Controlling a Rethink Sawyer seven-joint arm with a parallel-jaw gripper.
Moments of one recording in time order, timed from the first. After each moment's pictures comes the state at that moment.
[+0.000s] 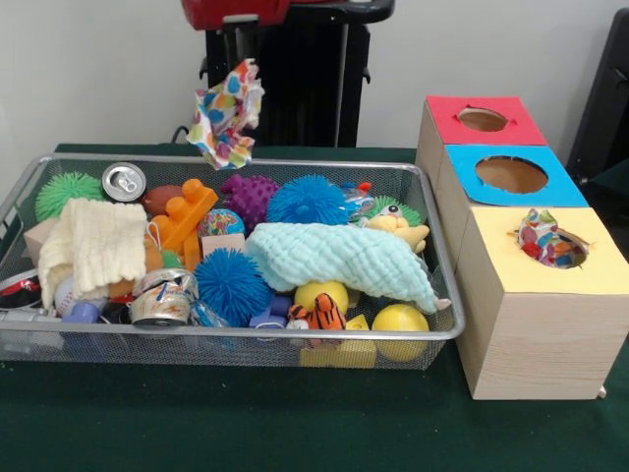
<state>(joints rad) -0.82 -1.05 0.54 2.09 -0.41 0.54 1.42</state>
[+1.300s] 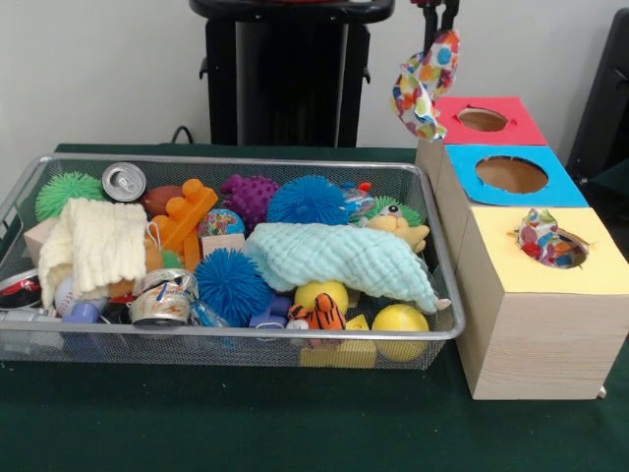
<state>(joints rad) -0.35 -1.11 0.40 2.11 -0.26 0.54 1.47</state>
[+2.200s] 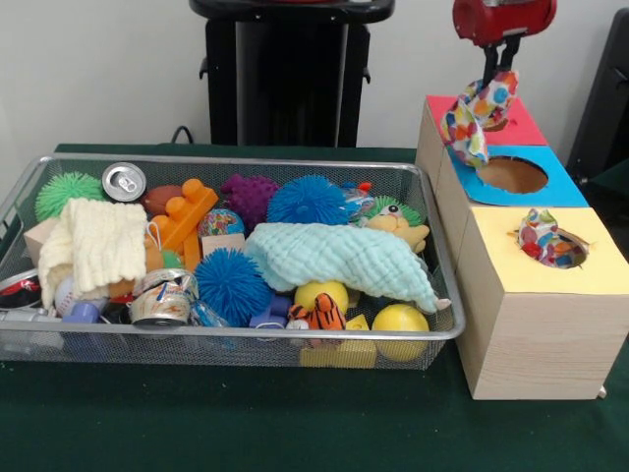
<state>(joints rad) -0.12 -0.95 0.25 1.97 -0.22 0.54 1.57</state>
